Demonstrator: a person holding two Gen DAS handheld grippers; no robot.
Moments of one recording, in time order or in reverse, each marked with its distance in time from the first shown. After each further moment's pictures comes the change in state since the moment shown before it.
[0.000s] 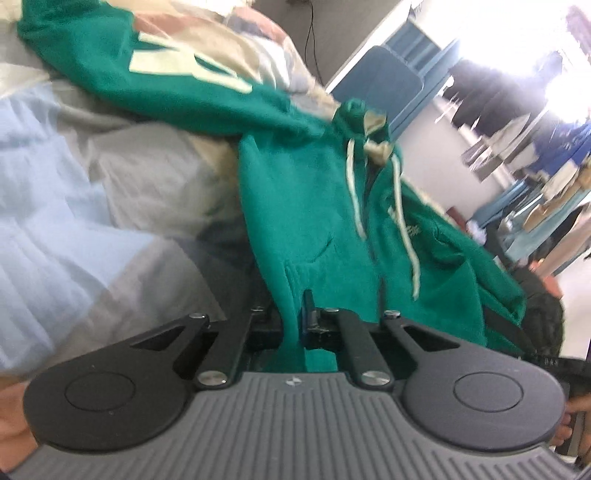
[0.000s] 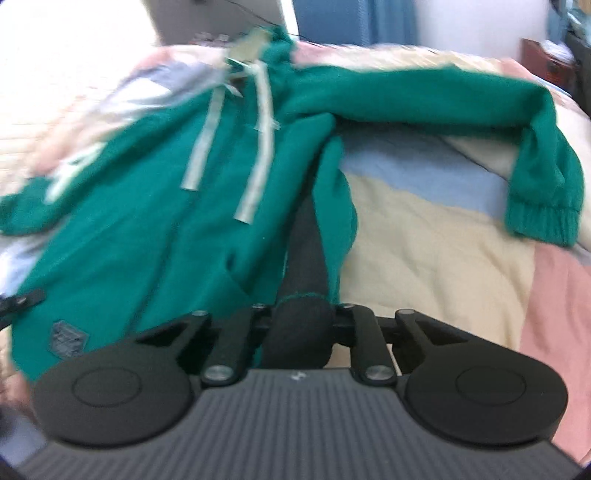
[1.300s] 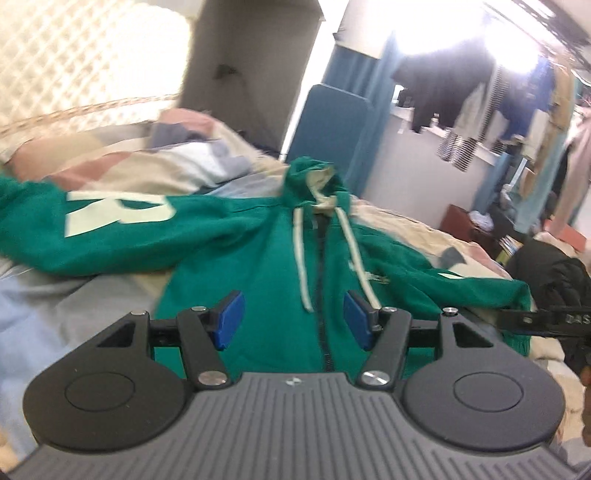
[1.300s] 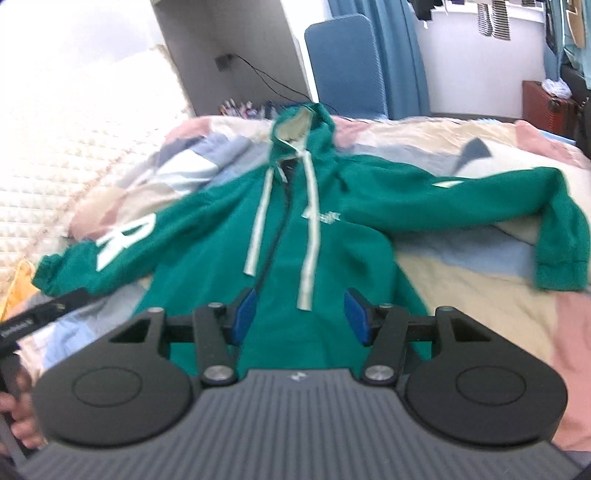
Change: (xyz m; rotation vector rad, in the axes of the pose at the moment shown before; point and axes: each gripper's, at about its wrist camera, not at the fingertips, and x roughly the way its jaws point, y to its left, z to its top) left arm -0.014 -0.141 0.027 0.372 -0.177 0.072; right arm -0.040 0.083 0.017 0.044 -0.224 0.004
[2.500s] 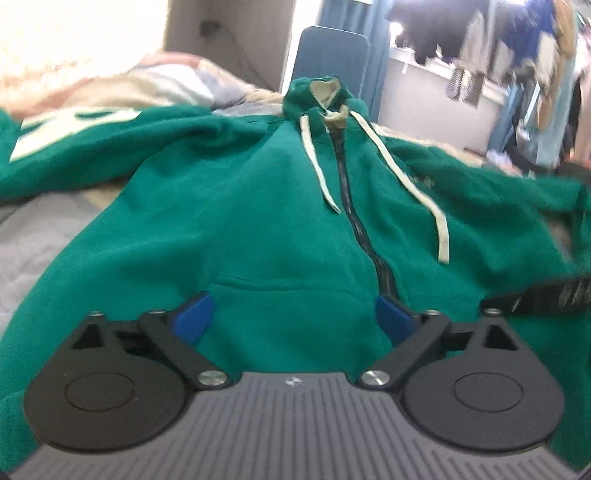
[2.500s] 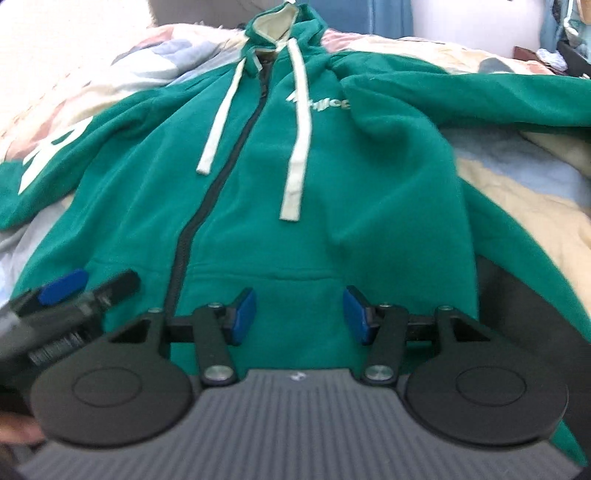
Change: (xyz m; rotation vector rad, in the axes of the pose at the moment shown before) left arm 0.149 0.009 -0.123 0.142 0.100 0.078; right arm 0.118 0.003 -0.066 -0.028 0.185 -0.176
